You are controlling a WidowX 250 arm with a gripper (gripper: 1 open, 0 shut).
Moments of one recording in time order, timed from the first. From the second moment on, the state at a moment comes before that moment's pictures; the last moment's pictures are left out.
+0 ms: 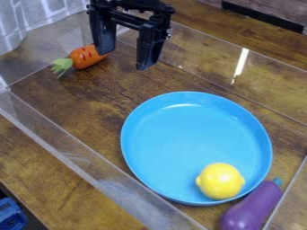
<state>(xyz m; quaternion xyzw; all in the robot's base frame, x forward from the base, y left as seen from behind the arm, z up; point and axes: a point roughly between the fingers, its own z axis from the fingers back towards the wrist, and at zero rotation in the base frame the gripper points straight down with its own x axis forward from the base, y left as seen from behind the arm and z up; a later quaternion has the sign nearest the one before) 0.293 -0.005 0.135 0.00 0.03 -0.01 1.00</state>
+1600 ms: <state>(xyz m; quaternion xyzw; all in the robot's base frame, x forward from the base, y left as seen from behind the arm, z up) 0.283 -0.110 0.024 0.00 0.01 0.02 1.00</state>
